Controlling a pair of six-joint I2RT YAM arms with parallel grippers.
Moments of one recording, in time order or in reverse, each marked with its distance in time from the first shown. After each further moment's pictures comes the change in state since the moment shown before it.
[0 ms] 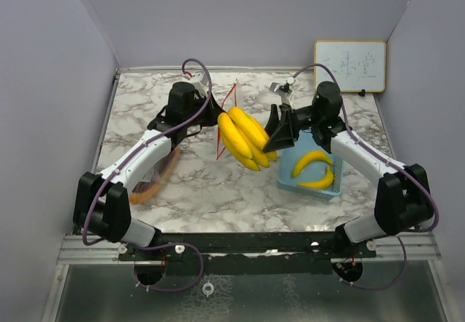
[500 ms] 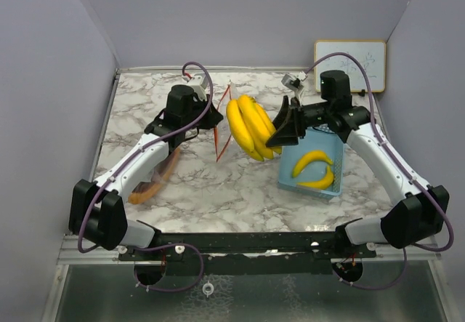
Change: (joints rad) left arm -0.015 -0.072 -0.021 -0.053 -0.079 0.123; right arm -0.026 -0.068 0.250 -0.861 0.268 -0.661
